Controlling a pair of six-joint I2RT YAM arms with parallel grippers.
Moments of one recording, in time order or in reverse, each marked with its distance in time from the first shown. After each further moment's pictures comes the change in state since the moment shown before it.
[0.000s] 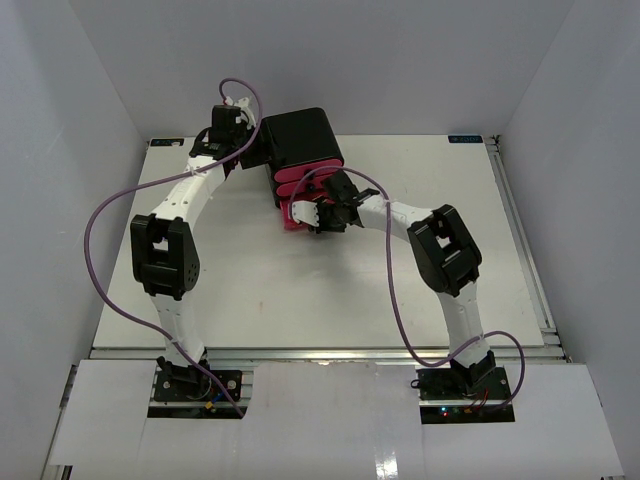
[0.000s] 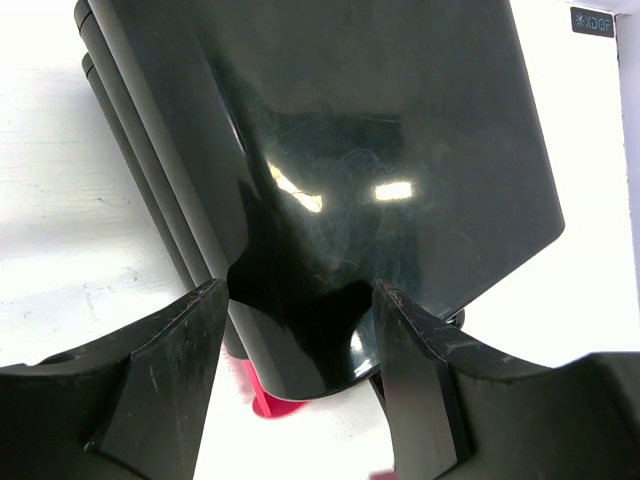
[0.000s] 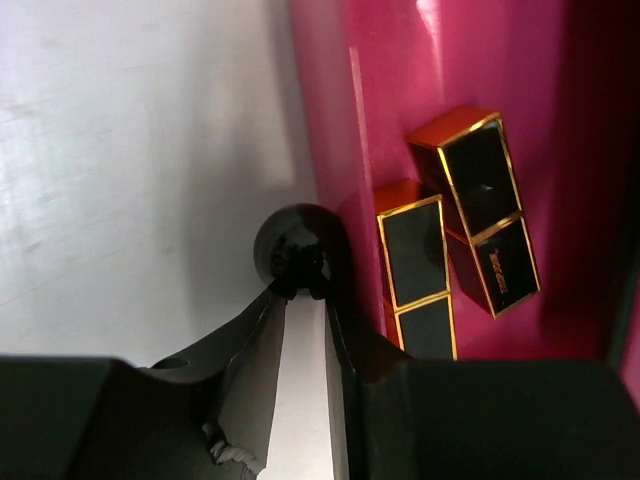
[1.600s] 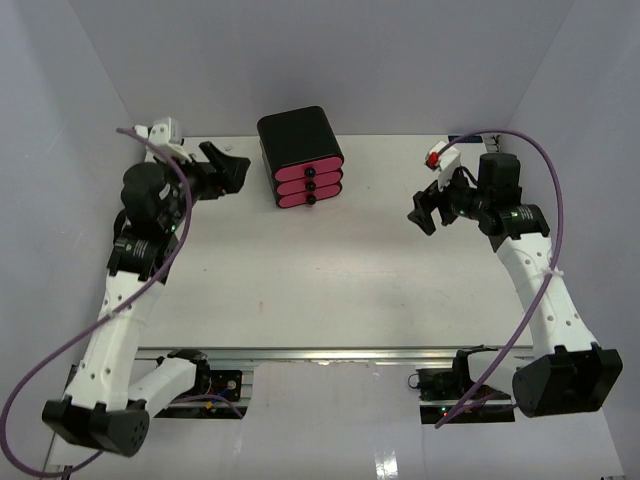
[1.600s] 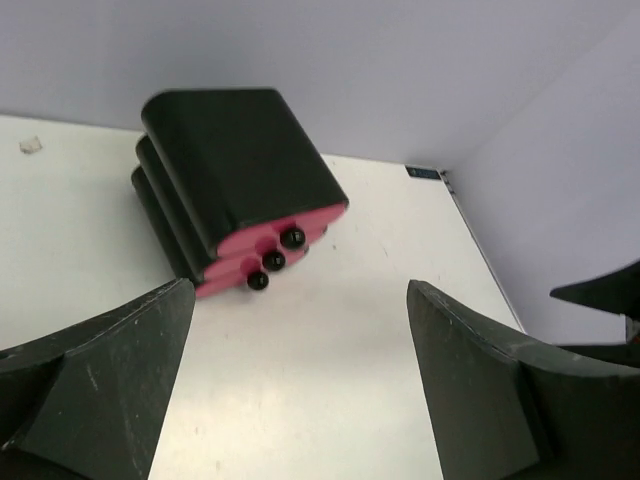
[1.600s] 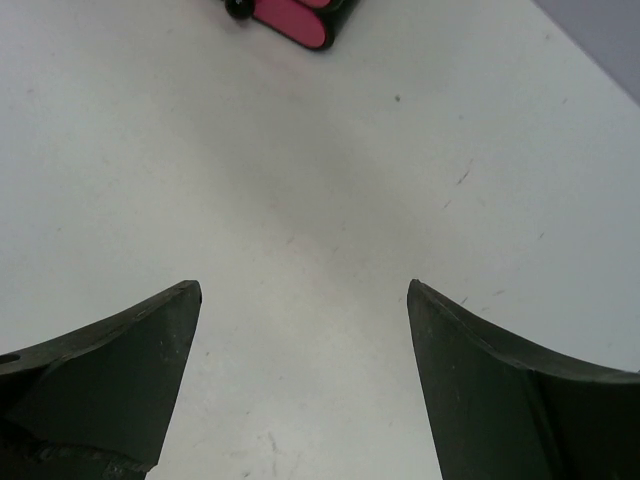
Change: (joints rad) left arm 0.007 -0.938 -0.551 0.152 -0.119 -0.047; right arm -0.522 -0.958 -0.360 -0.238 -0.280 0.587
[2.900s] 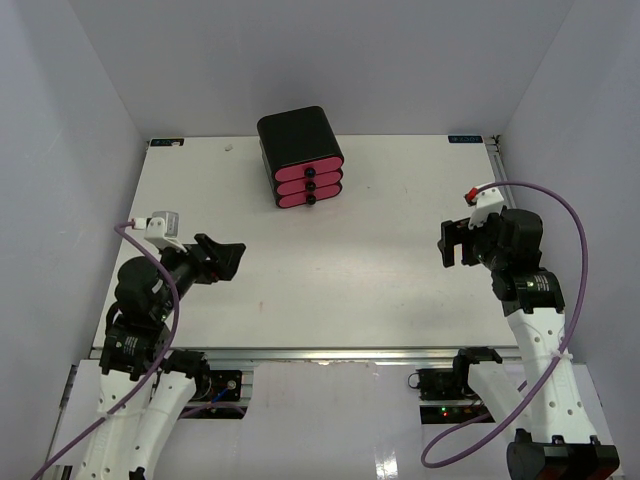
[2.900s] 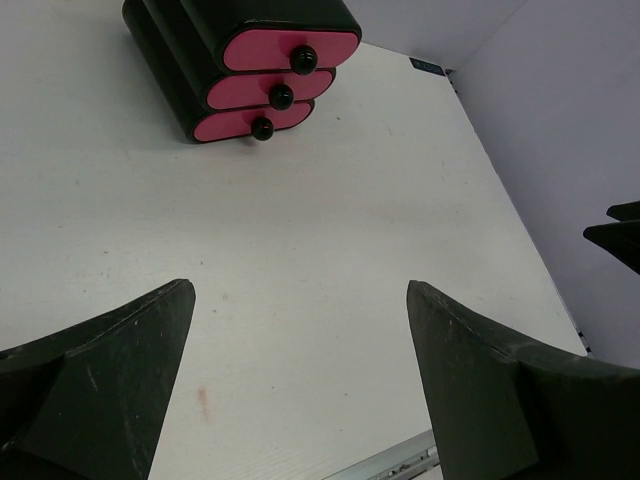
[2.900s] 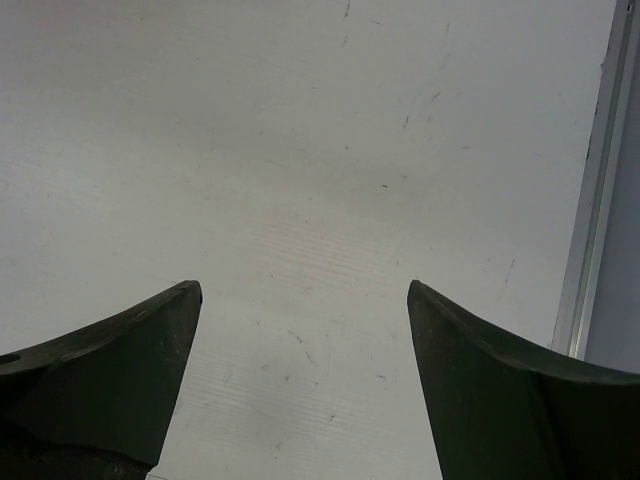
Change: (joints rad) left arm 0.000 -0.596 -0.453 -0.236 0.060 -0.019; right arm -0.086 -0.435 -0.337 -0.027 0.328 0.266
